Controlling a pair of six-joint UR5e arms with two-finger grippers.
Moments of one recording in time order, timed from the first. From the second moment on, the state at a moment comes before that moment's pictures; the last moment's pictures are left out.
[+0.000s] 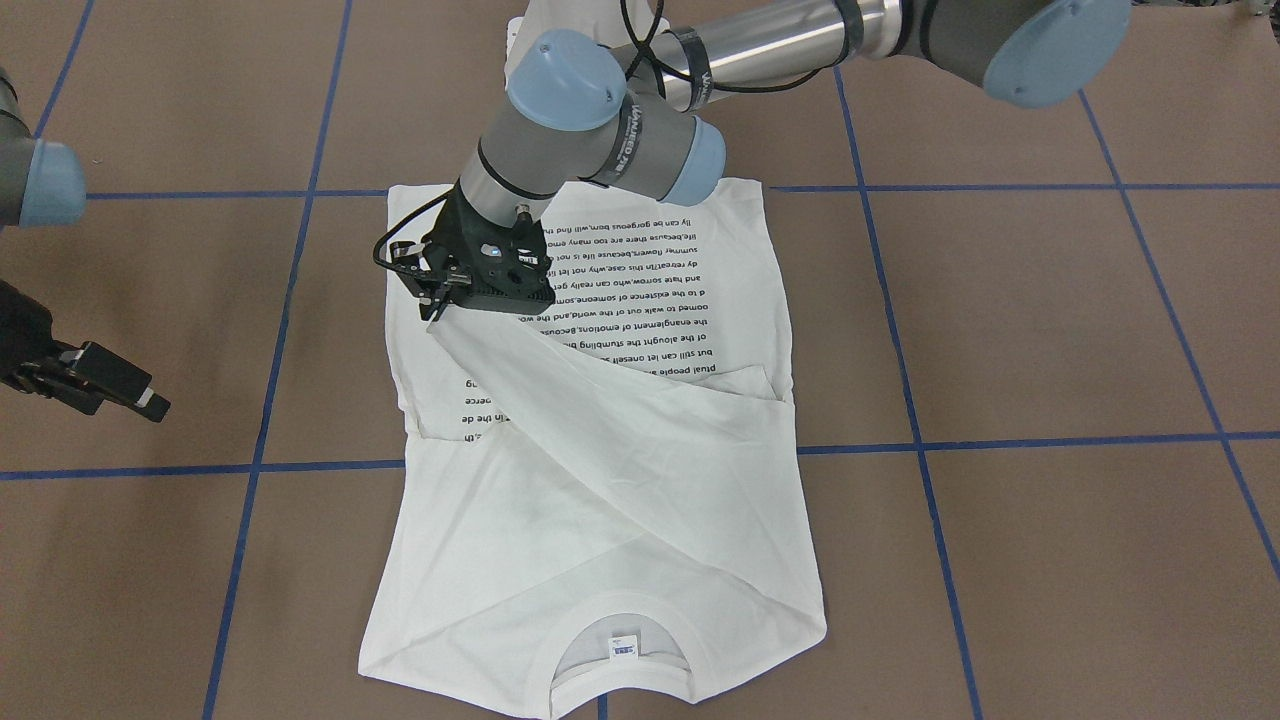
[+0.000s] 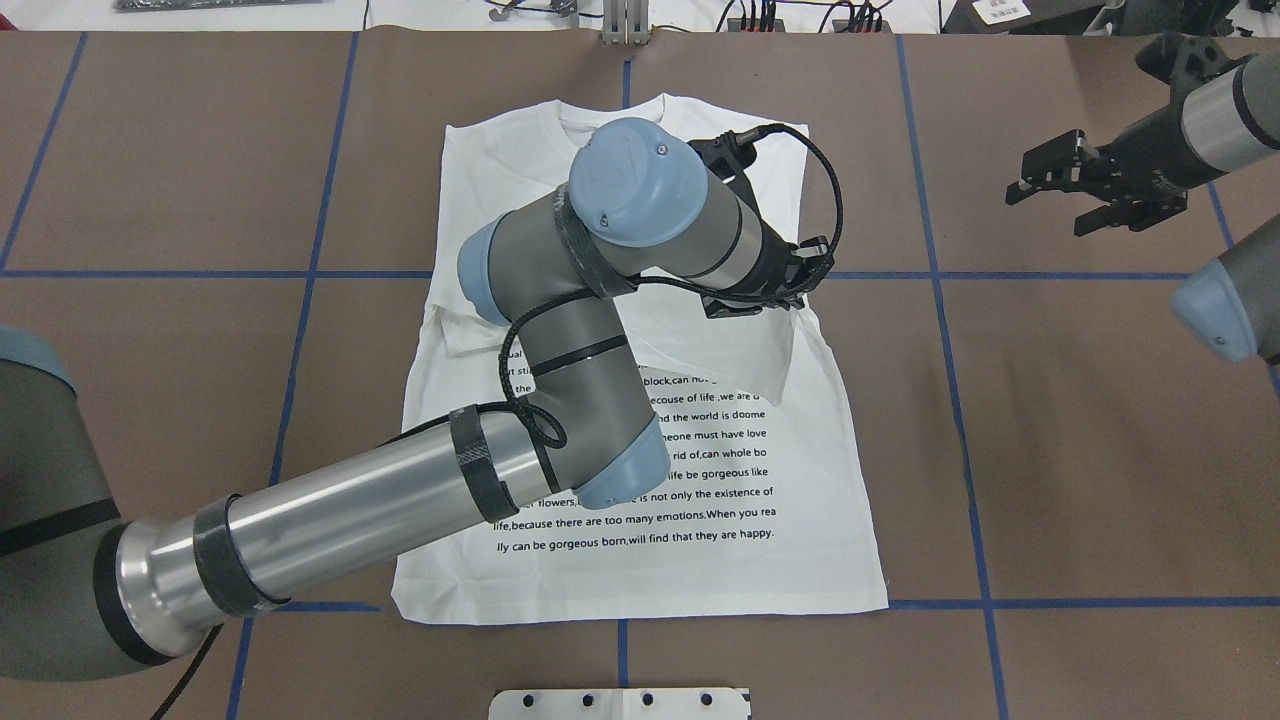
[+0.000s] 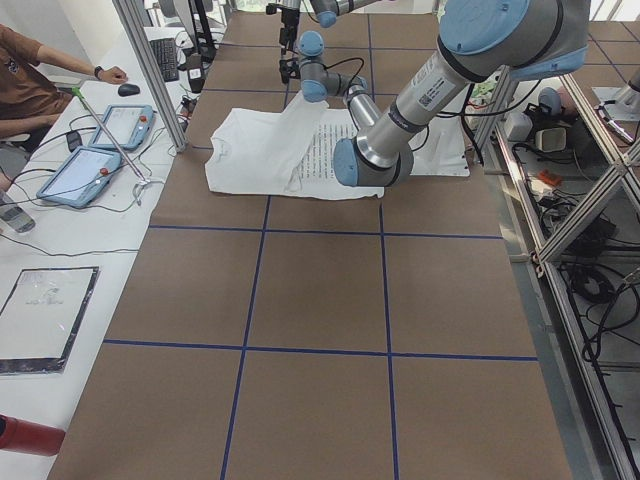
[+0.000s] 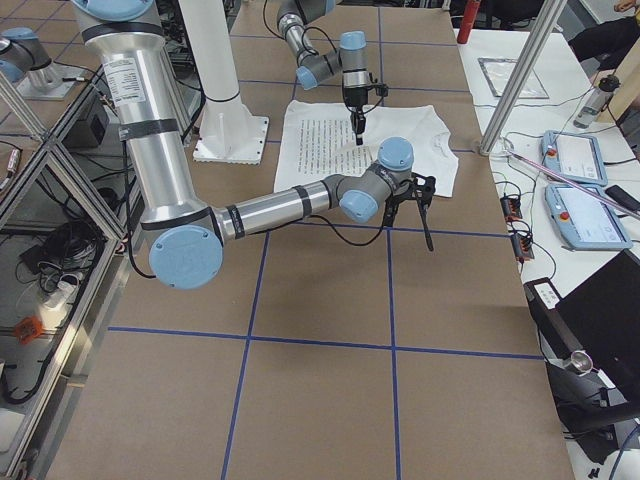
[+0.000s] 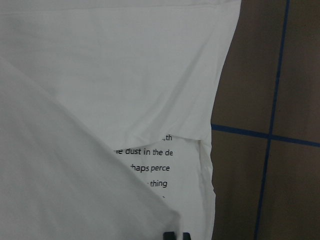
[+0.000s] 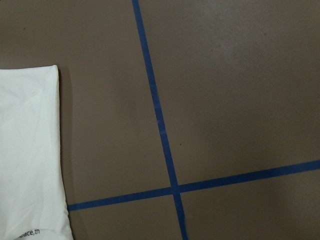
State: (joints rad) left arm -0.51 -2.65 -1.22 -2.20 -1.89 -1.62; right arm 1.13 -1.35 1.61 -1.02 2.36 1.12
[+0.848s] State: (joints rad) left arm -0.49 -2.70 -1.15 -2.26 -1.83 -1.66; right arm 1.13 -1.35 1.60 -1.02 2.35 1.12
